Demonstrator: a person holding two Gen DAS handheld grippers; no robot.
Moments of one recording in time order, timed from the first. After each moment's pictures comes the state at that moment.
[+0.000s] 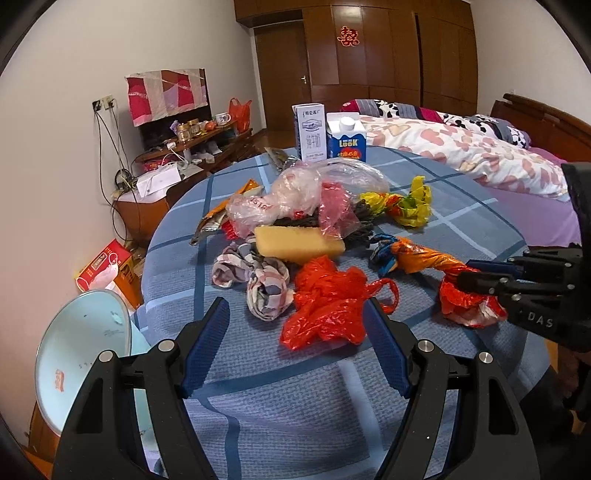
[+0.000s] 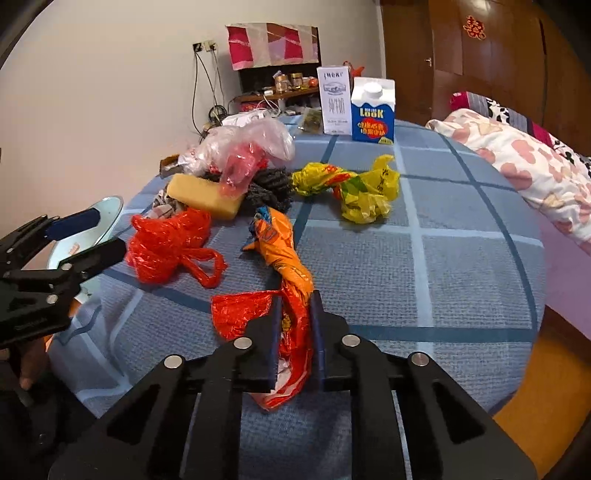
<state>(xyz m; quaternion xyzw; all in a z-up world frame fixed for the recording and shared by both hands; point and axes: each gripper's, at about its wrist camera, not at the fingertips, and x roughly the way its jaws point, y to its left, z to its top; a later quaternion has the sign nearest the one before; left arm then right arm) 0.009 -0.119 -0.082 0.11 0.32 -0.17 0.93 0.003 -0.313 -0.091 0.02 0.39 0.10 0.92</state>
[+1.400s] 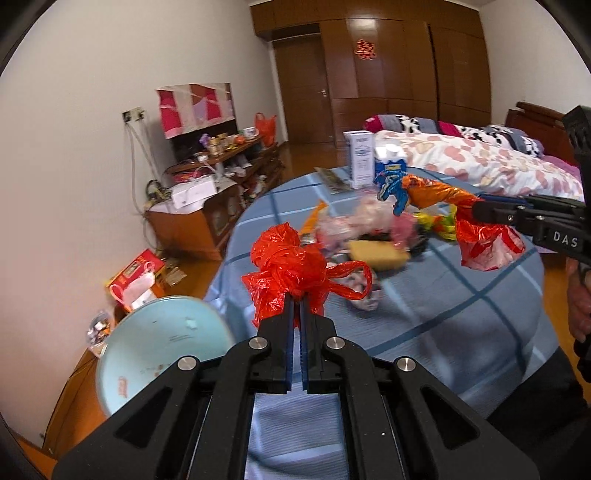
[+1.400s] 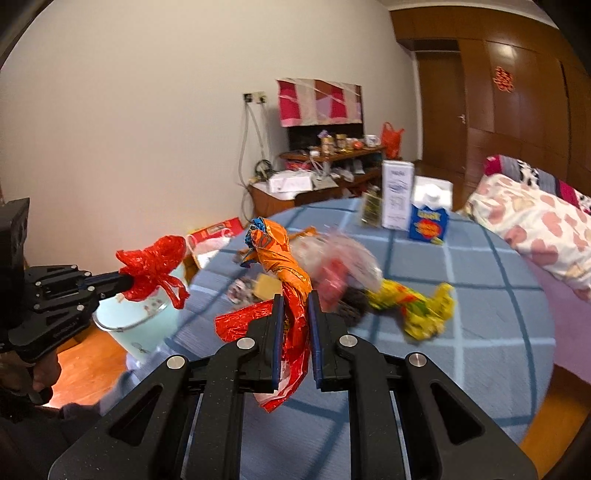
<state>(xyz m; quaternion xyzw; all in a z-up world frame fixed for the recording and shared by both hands) -0.009 -0.026 -0.035 0.12 0.29 -0.13 0.94 0.006 -0.253 -0.010 0.01 0.28 0.18 0.94</state>
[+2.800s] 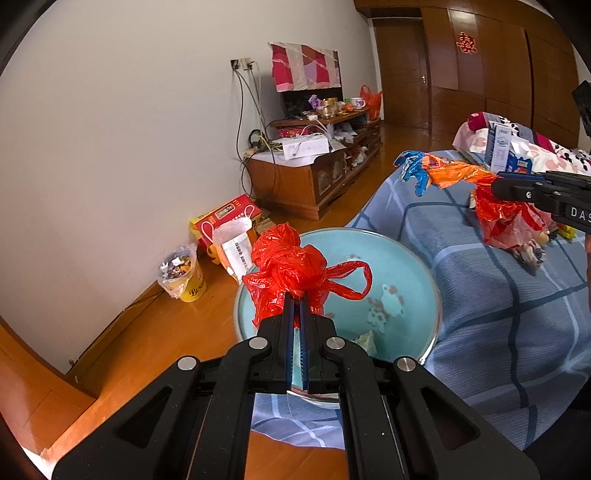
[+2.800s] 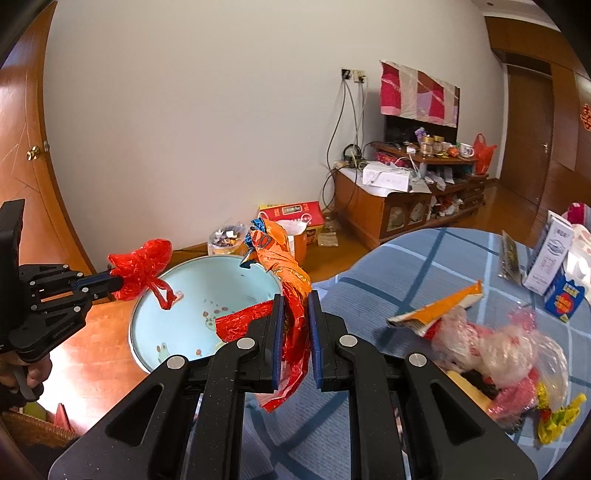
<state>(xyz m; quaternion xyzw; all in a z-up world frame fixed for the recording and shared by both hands) -0.002 0.143 -0.058 0.07 0.34 0.05 0.94 0.096 -0.077 -0.028 -0.07 0.30 0.31 0.90</state>
